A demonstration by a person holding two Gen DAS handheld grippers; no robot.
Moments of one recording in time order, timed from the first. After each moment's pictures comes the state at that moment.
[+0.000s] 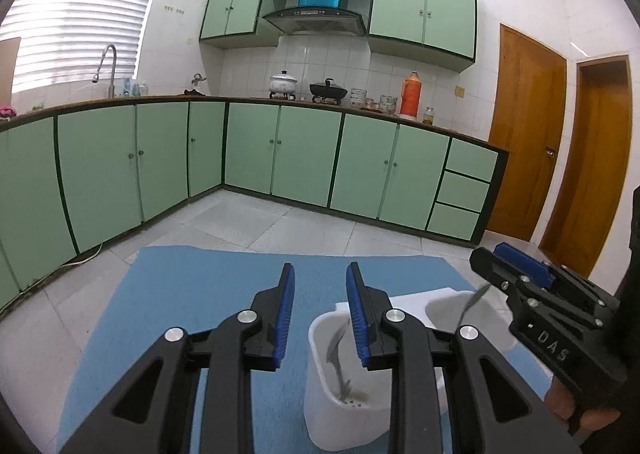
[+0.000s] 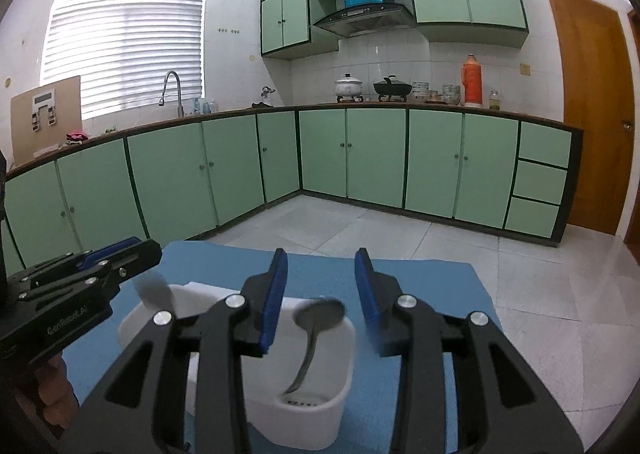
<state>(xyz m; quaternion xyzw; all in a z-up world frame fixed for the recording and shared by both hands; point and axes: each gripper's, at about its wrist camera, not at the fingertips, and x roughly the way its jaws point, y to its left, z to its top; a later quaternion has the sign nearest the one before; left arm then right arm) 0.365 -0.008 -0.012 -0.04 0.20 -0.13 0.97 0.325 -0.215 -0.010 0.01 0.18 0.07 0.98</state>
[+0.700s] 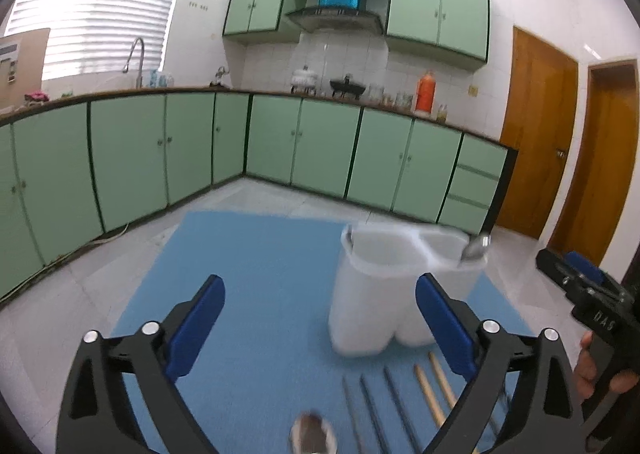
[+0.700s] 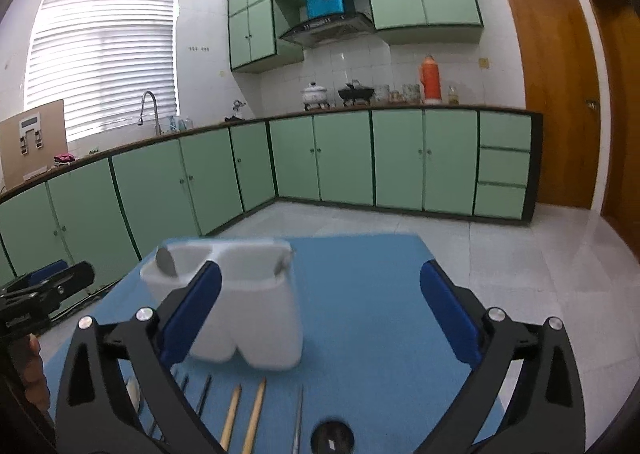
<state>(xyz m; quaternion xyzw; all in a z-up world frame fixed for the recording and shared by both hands) 0.259 0.029 -0.021 -0.04 0.23 -0.10 0.97 0.220 -0.264 -0.016 0.04 0.19 0.02 0.98</state>
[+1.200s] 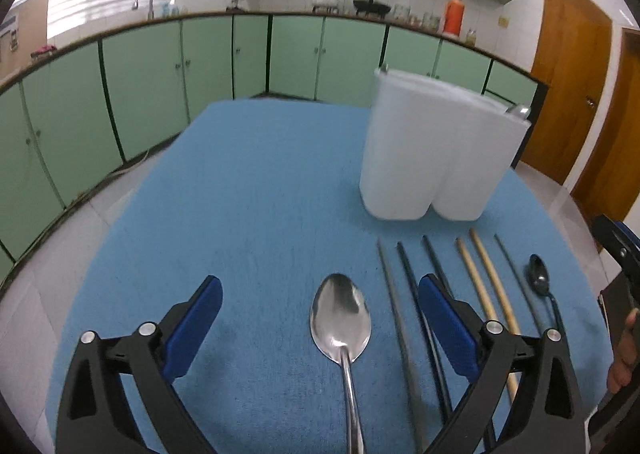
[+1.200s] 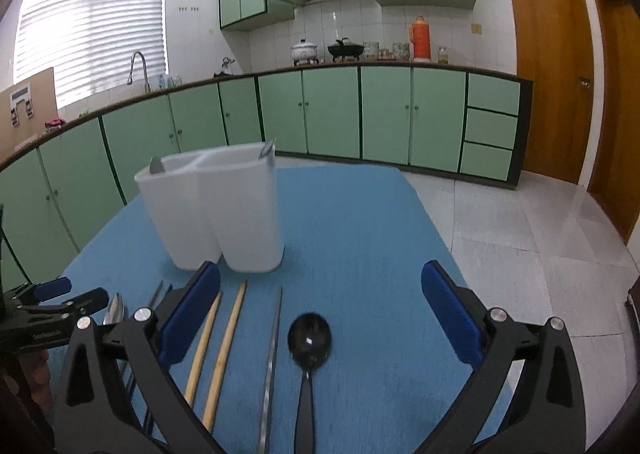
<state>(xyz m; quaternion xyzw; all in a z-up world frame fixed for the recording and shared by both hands) 0.248 0.028 -0.096 -0.03 0.37 -0.05 0.93 0.184 -0.260 -0.065 0.03 0.26 0.00 0.97</state>
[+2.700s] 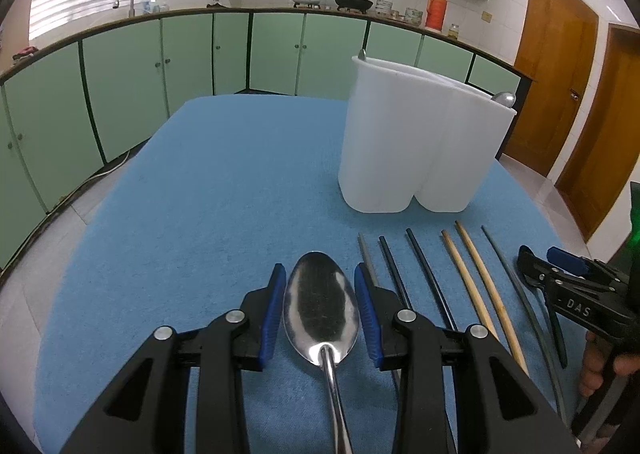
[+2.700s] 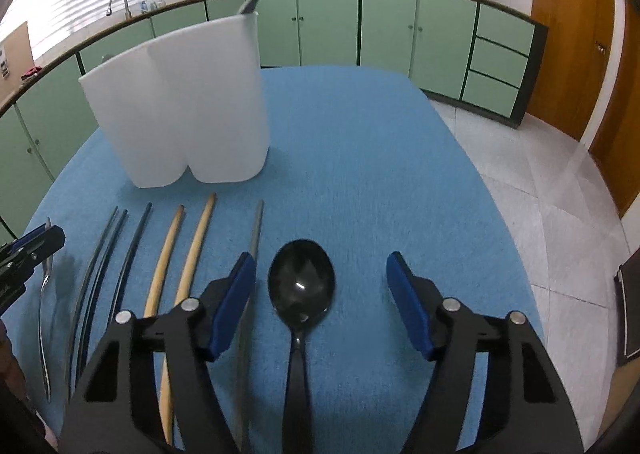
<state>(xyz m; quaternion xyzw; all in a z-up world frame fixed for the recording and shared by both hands) 0.249 0.022 -0.102 -0.03 0.37 -0.10 0.92 0.234 -0.253 -0.116 0.02 0.41 0.00 0.91</state>
